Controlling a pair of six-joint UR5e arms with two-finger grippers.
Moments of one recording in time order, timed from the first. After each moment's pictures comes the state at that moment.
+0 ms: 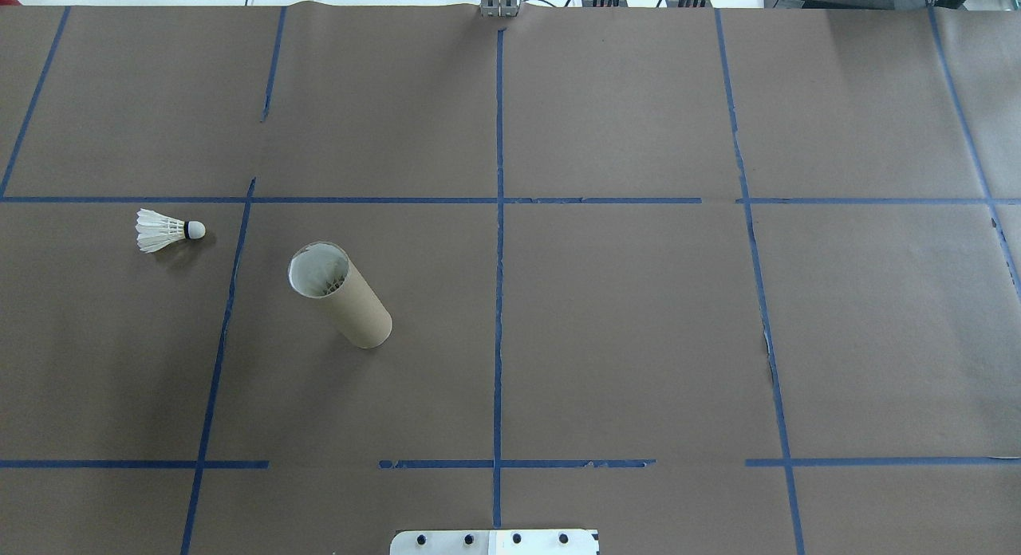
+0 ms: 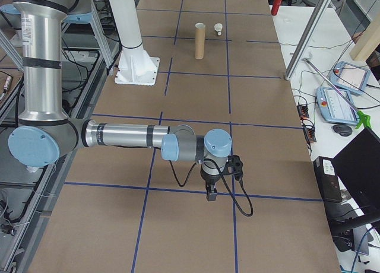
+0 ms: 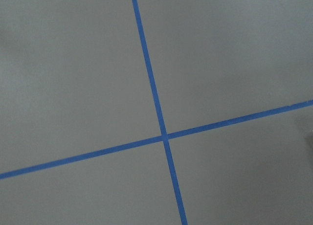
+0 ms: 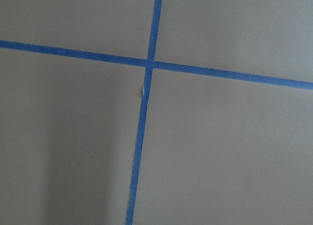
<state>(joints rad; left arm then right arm) -1.61 -1.60 -1.66 -1.83 -2.36 0.09 1.54 -1.63 1.63 -1.57 2.29 -0.10</state>
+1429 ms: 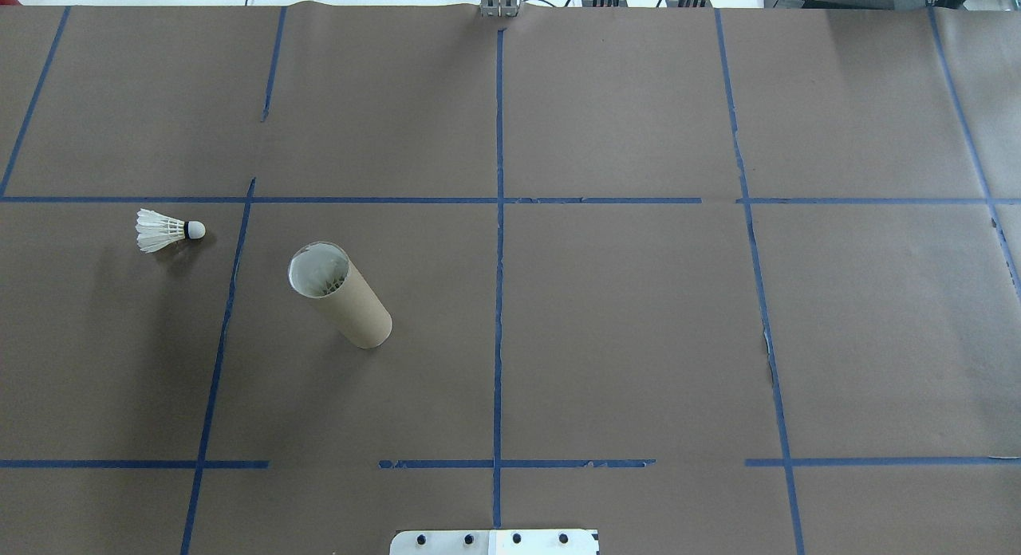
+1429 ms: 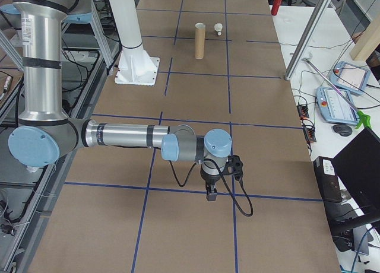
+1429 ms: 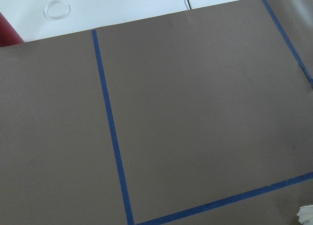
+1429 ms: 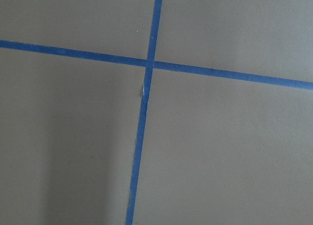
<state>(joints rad) -1.42 -1.67 -1.42 -2.35 -2.37 -0.54 1.54 -1.63 1.63 -1.57 2.29 -0.10</state>
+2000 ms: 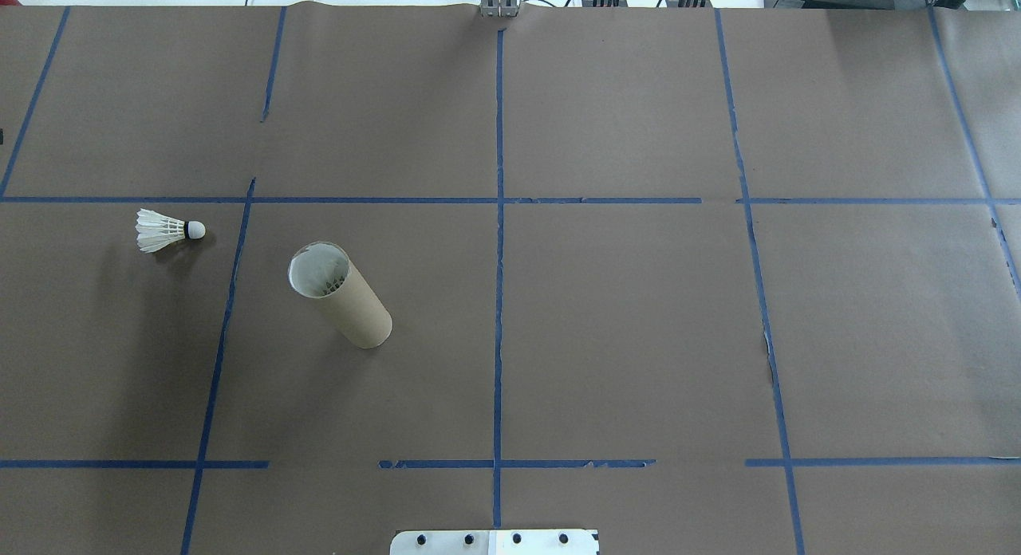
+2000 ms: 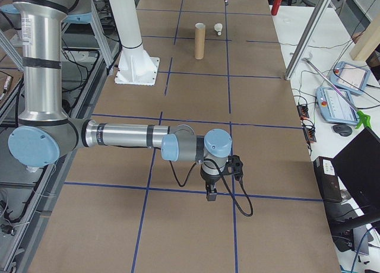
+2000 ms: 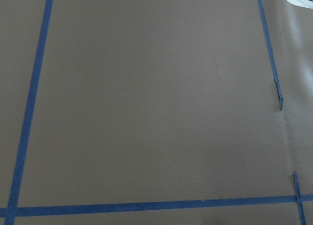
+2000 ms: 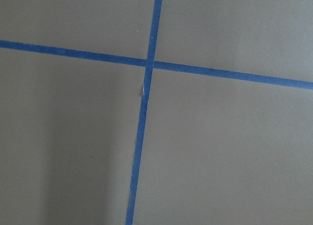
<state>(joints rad) -1.26 -1.67 -1.31 -2.72 -2.35 -0.96 1.54 -1.63 1.63 -1.57 2.29 -0.10</state>
